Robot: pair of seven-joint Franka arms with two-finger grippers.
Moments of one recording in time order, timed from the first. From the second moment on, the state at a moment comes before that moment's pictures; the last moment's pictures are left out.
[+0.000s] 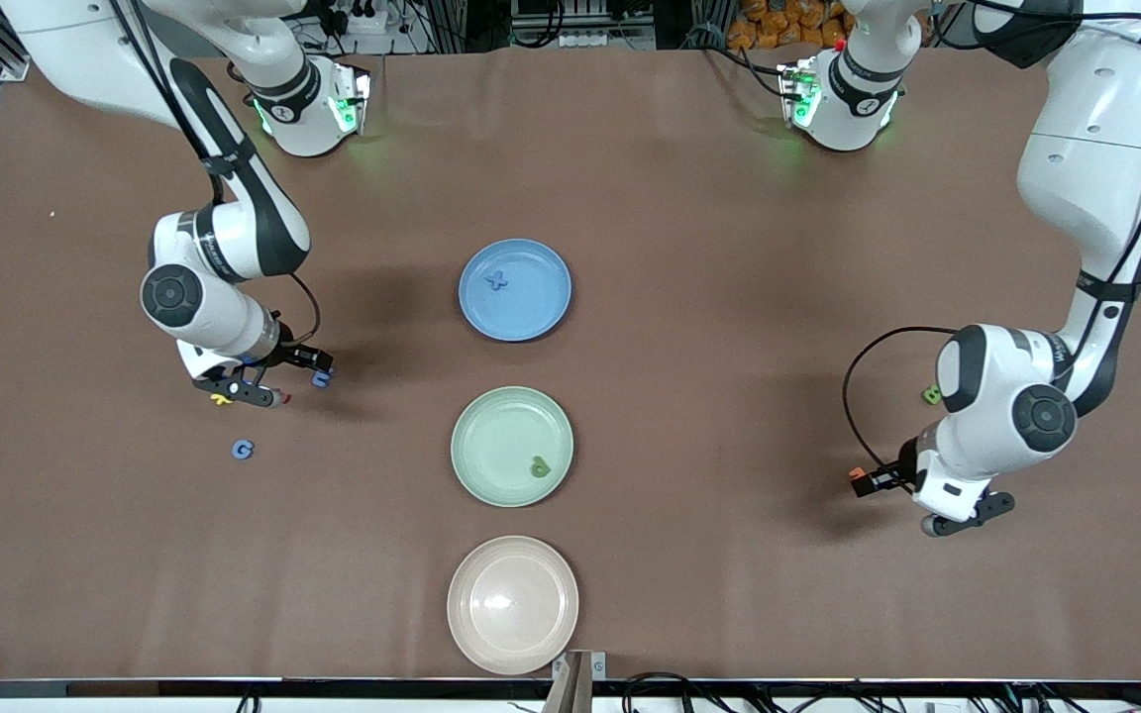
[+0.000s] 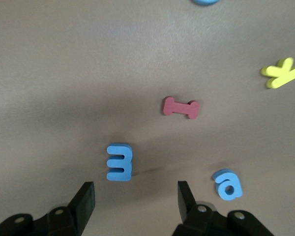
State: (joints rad) left arm 0.17 0.77 -0.30 -1.57 0.21 2.37 -0.52; right arm -0.01 0.34 0.14 -2.22 -0.07 2.45 0.47
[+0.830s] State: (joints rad) left arm -0.14 0.78 -0.30 -1.57 0.20 2.37 -0.98; right arm -0.01 0.41 0.14 -2.21 0.00 2.50 0.47
